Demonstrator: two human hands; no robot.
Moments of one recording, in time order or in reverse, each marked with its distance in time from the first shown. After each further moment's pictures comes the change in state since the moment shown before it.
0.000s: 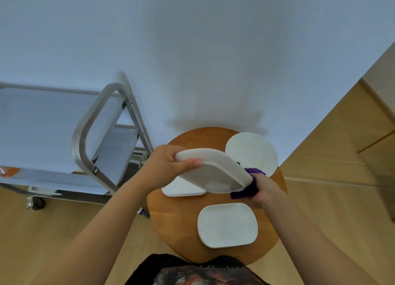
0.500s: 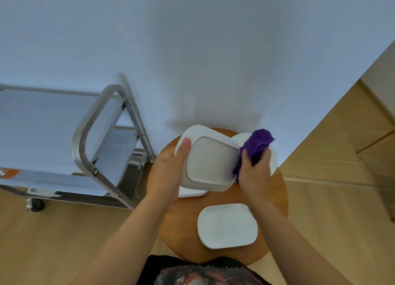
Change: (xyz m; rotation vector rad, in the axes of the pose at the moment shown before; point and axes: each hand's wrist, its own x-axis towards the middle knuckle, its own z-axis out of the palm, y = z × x) left_hand -0.003 0.006 0.037 -0.529 0.427 -0.346; right_hand 0.000 0.019 0.025 -0.498 0.280 -1.129
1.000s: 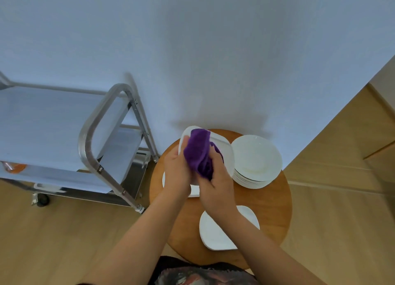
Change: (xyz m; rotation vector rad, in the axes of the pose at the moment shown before) left_hand 0.008 -0.010 0.017 -0.128 0.150 -0.042; right_hand -0.066 -0.029 0.039 0.092 -0.462 -0.351
